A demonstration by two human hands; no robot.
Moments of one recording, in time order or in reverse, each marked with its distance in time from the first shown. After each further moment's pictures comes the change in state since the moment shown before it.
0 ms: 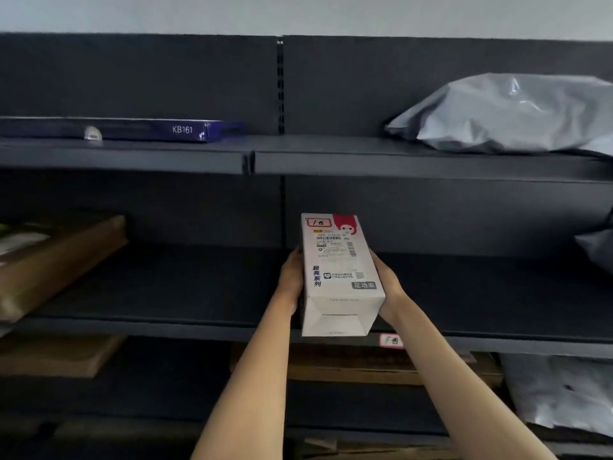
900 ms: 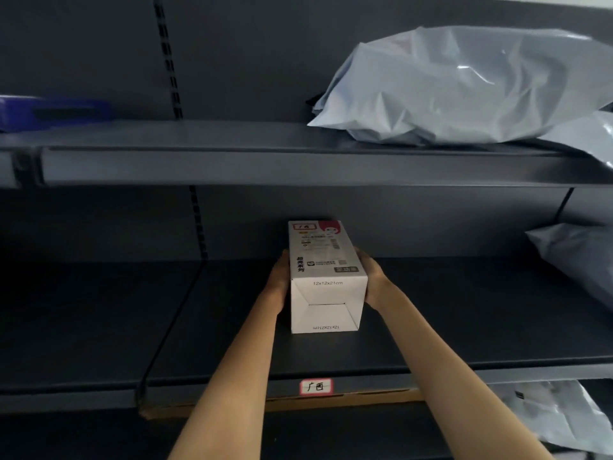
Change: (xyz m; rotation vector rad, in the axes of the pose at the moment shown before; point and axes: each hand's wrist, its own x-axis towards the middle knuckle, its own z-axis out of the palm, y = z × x) left_hand 0.113 -0.036 0.136 0.047 -0.024 -0.238; right_hand 0.102 -0.075 -0.118 -0.147 0.164 0.023
